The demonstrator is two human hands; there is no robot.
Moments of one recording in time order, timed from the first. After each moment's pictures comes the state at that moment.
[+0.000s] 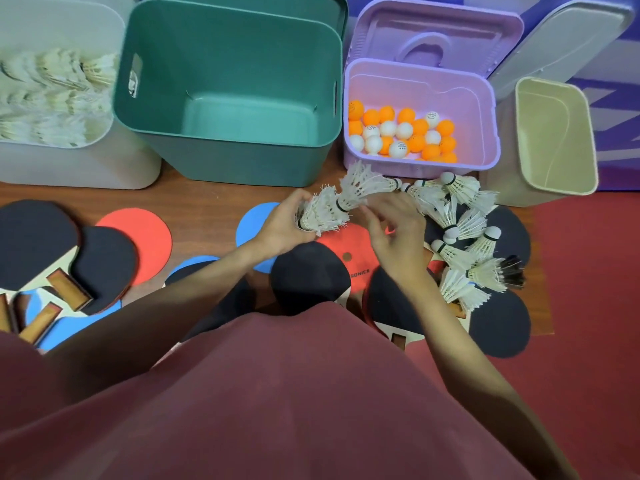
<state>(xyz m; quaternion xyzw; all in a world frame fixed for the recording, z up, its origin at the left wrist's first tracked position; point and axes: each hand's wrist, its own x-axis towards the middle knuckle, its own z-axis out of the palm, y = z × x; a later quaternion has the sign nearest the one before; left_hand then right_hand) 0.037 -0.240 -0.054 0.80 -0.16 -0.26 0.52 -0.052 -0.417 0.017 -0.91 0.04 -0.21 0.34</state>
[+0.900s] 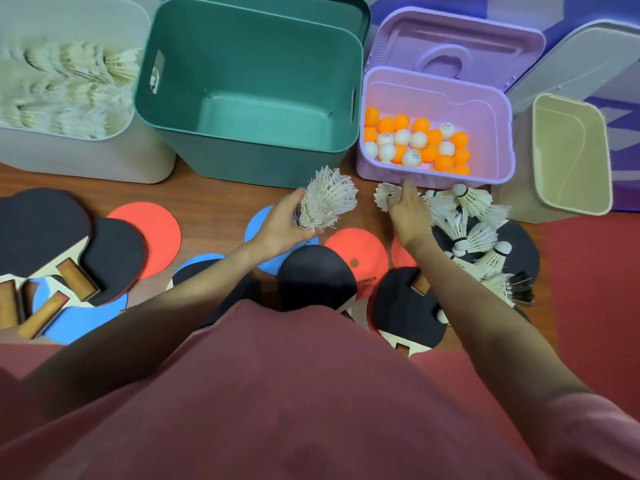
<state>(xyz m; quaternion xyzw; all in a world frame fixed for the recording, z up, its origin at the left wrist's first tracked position) 0.042 -0.225 -0.052 0.79 -0.13 -0.24 0.54 0.016 -0.486 -0.075 -0.96 0.19 0.07 0.19</state>
